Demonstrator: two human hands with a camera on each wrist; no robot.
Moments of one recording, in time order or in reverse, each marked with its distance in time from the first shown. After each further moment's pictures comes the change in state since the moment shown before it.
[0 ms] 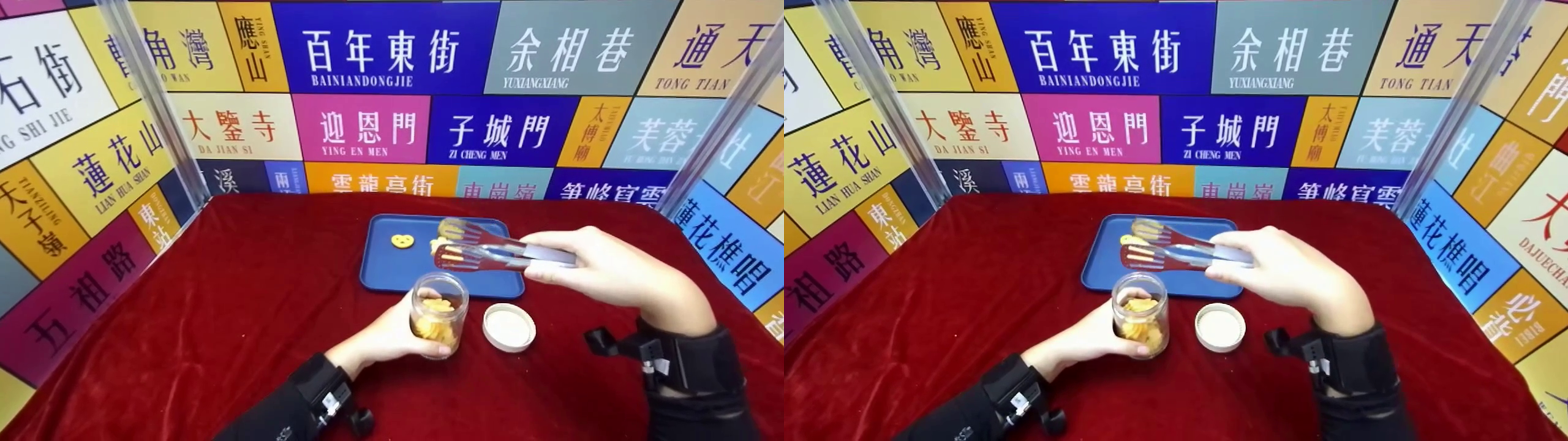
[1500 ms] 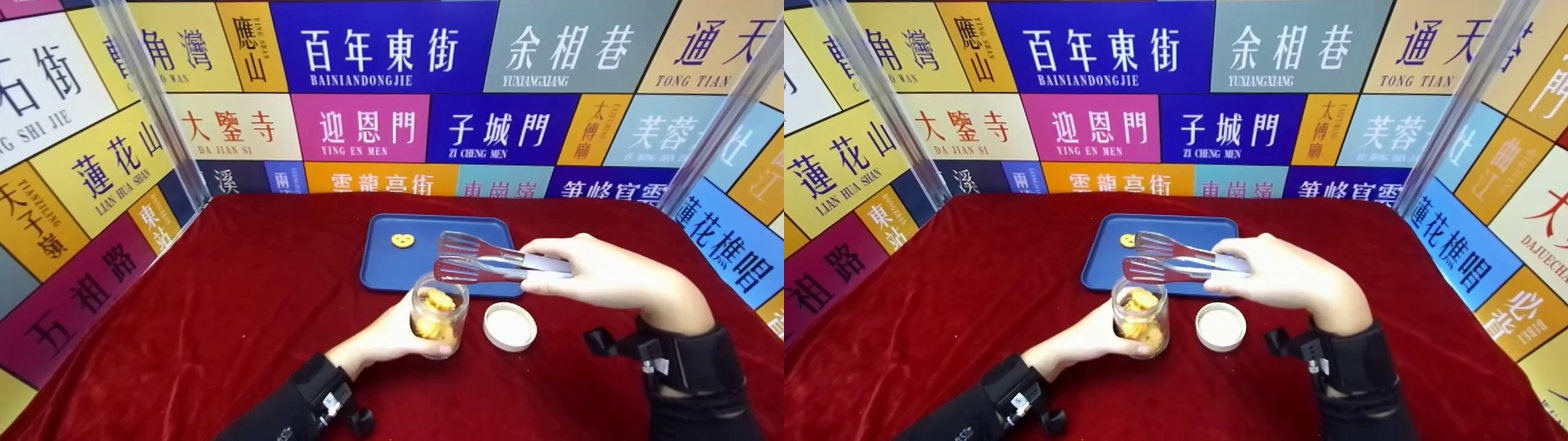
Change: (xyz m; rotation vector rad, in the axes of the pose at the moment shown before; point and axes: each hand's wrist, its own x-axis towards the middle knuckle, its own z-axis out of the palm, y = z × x) left_hand -0.001 0.001 0.001 -0.052 -0.017 0.033; right_hand 0.003 0.000 0.003 -0.015 -0.119 0.049
